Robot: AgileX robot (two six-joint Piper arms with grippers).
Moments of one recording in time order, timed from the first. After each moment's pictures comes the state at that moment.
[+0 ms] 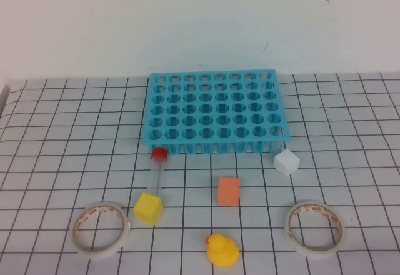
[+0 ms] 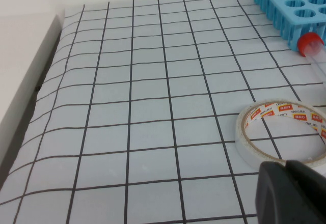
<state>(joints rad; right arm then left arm) 0.00 -0.01 0.02 -0.06 0.41 0.00 -0.02 -0.01 0.02 -0.08 0.36 0.05</state>
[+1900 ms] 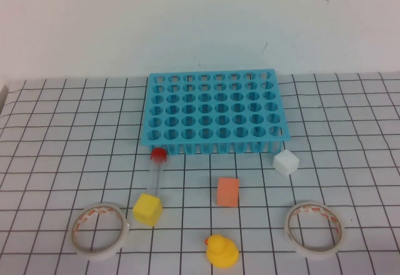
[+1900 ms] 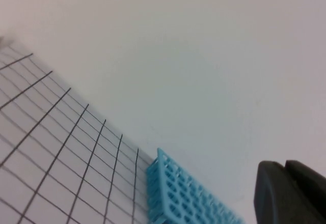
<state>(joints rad) 0.00 -0.01 0.03 0.86 0.43 -0.13 -0.02 -0.01 0.01 -0.62 -0.06 -0.32</state>
